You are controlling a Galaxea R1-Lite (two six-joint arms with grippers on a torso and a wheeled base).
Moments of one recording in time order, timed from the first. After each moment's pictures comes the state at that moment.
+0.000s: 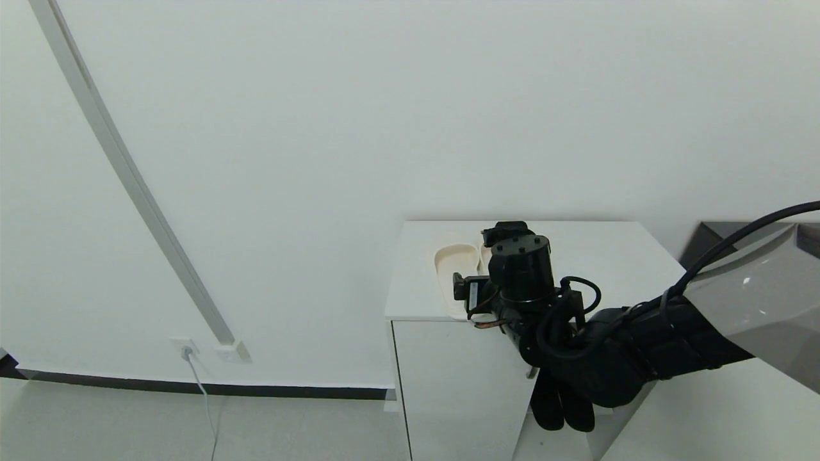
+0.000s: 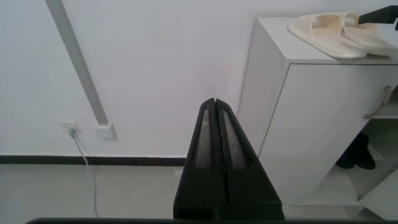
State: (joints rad) left arm 0.00 0.00 0.00 0.00 0.03 0.00; right arm 0.76 2.09 -1.15 -0.67 -0.58 0.26
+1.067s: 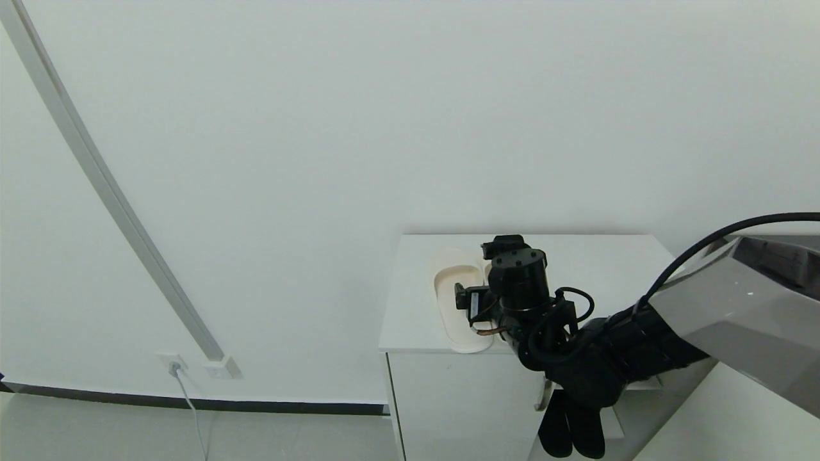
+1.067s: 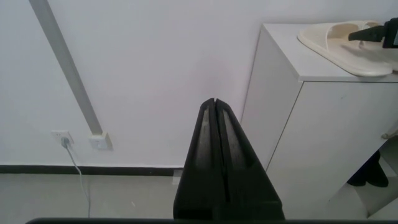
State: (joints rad) left arm 0.00 0.00 0.00 0.00 0.03 -0.01; right arm 0.73 2.17 -1.15 -0.73 -0.54 0.24
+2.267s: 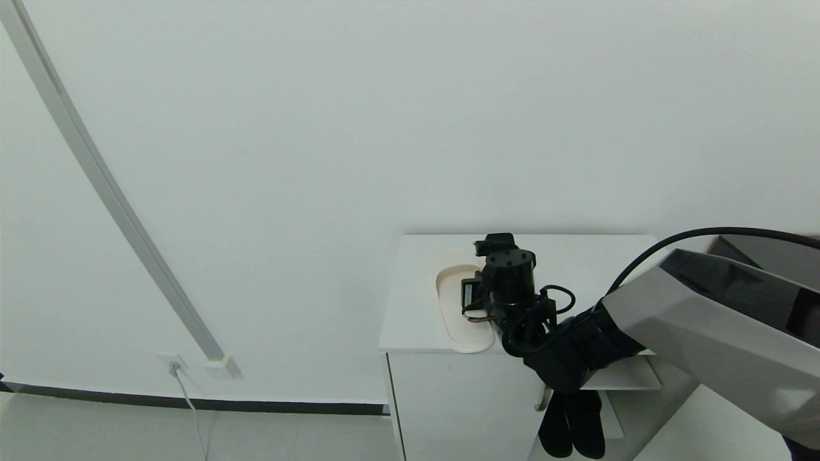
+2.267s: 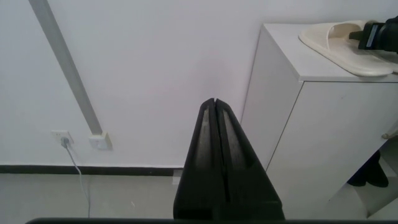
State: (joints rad) left arm 0.00 0.00 0.00 0.00 0.03 -0.01; right arm 0.69 2.31 -1.28 -0.84 -0.54 0.17
